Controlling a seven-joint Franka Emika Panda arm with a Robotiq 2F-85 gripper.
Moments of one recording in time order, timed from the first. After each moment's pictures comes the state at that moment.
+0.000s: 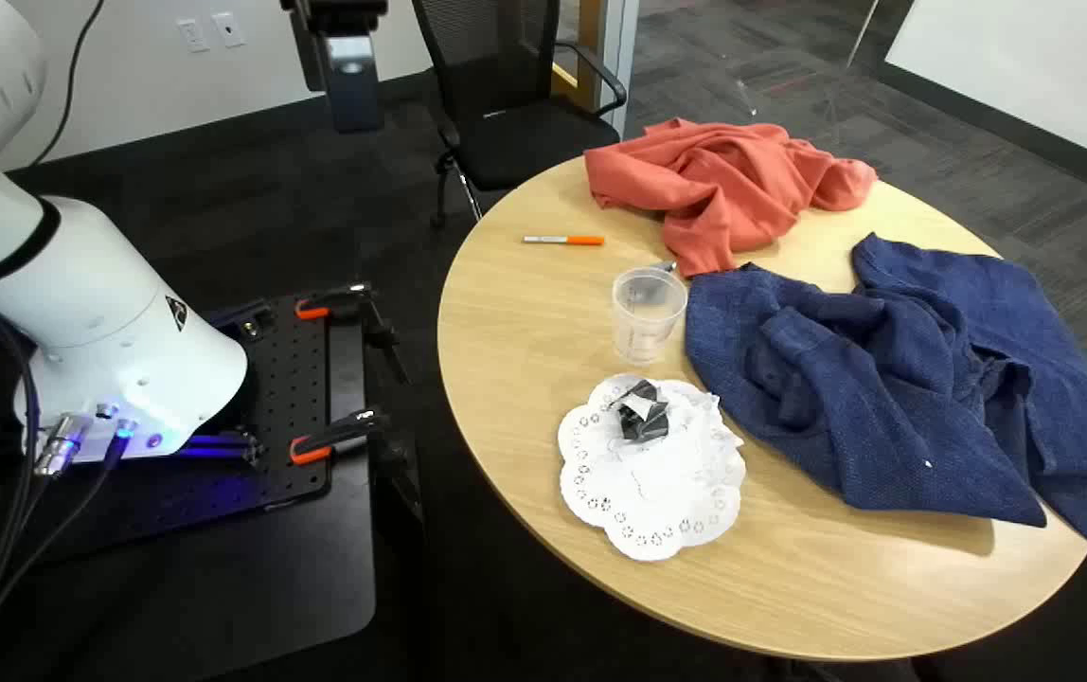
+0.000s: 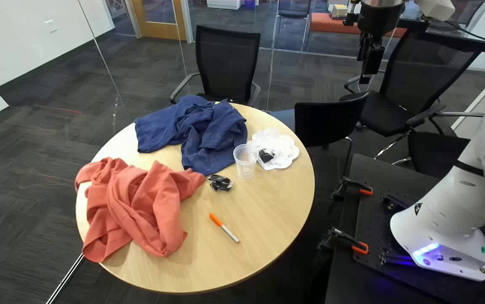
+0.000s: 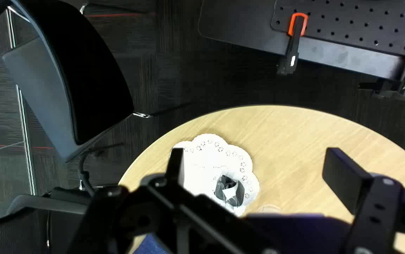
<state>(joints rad) -0.11 -0.72 -0.15 -2.51 -0.34 1.74 -0.37</state>
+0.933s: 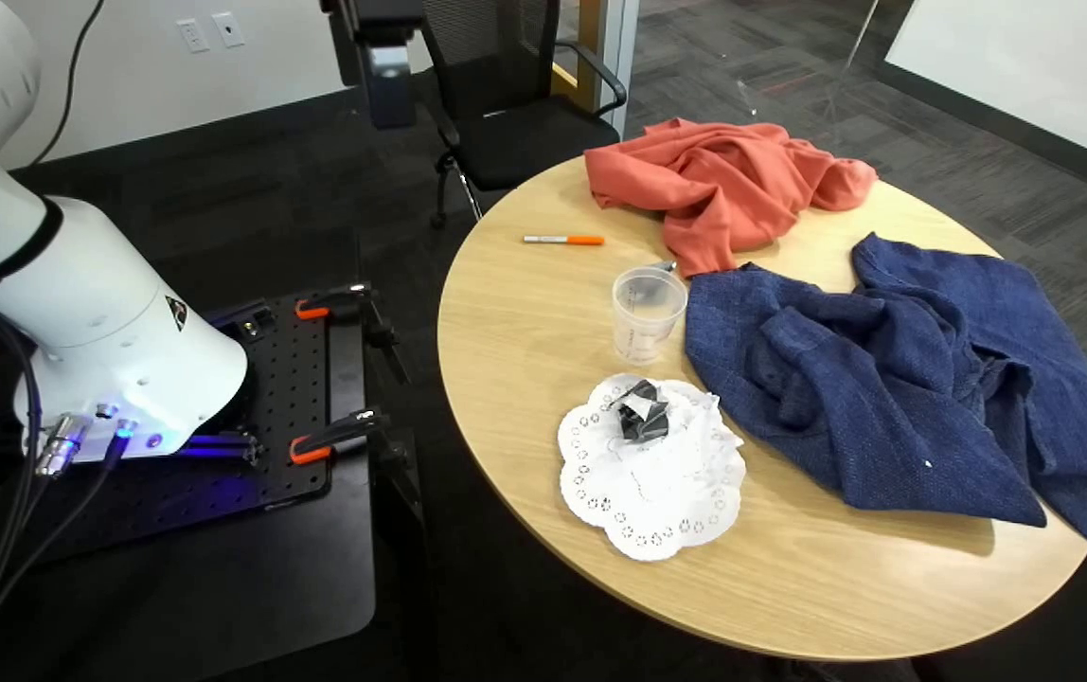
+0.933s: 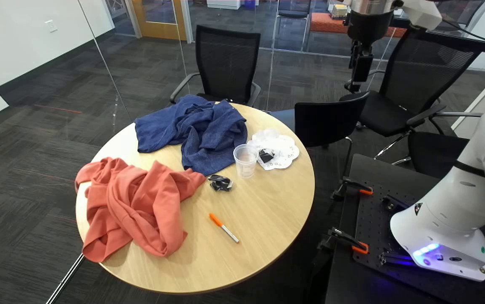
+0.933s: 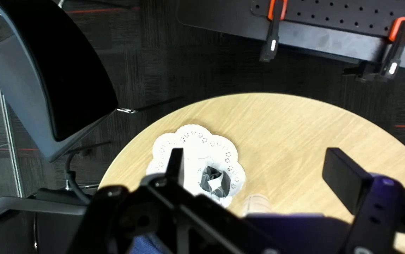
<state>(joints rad) -0.06 -0.68 -0.14 -2.51 -0.29 1.77 -0.30</state>
